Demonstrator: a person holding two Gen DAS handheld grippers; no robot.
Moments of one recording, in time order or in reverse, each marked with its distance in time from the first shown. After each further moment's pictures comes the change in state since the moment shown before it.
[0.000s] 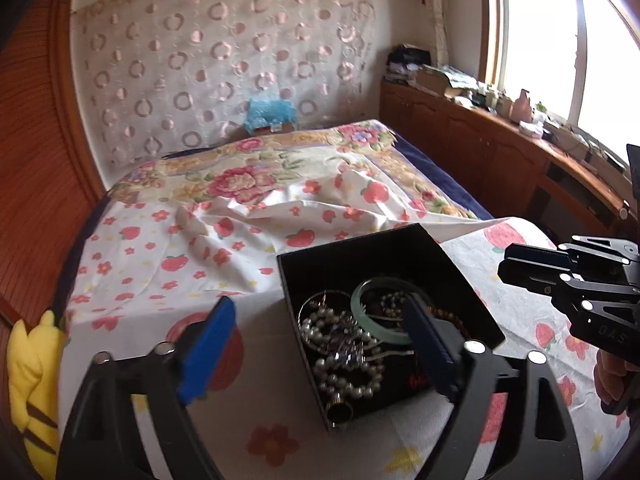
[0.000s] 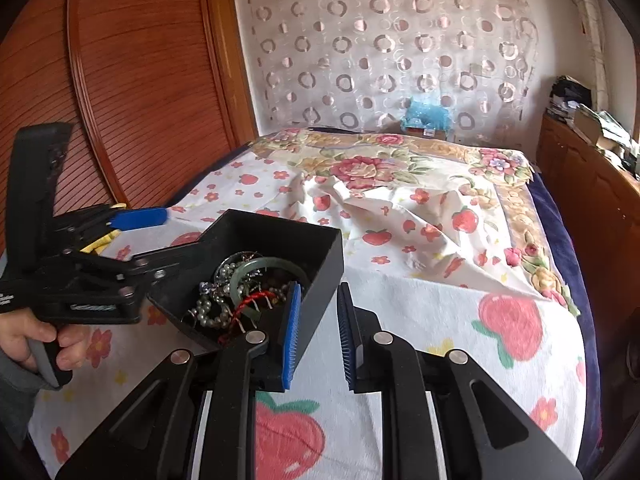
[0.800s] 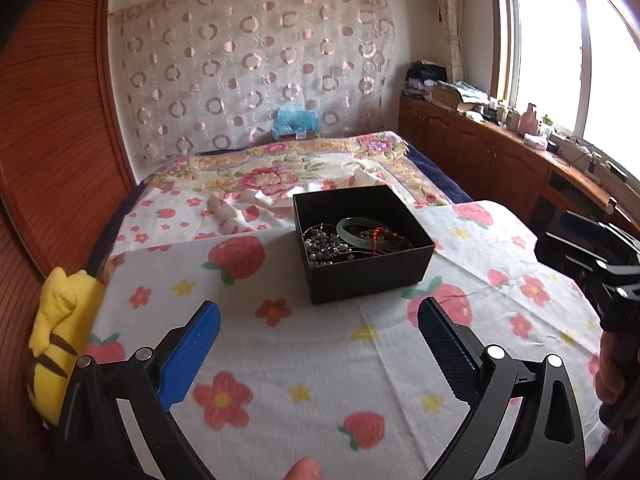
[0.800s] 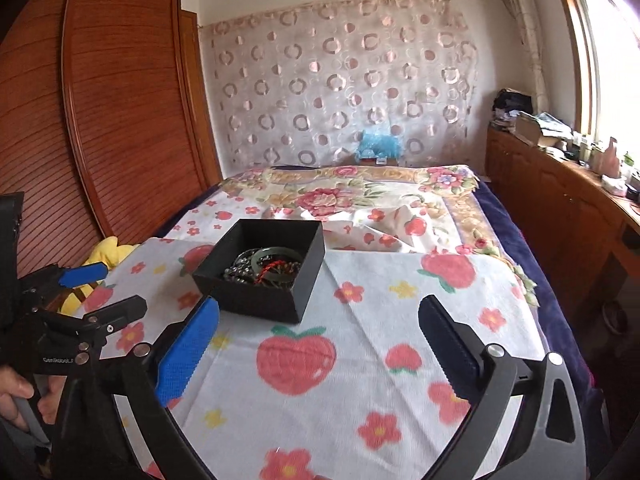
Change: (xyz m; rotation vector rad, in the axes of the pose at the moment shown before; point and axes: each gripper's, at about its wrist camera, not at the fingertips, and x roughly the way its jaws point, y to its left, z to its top) left arm -0.113 -0.028 -0.070 -0.050 -0.058 0.083; right arm -0.106 0.035 -0.058 0.098 -0.155 -0.140
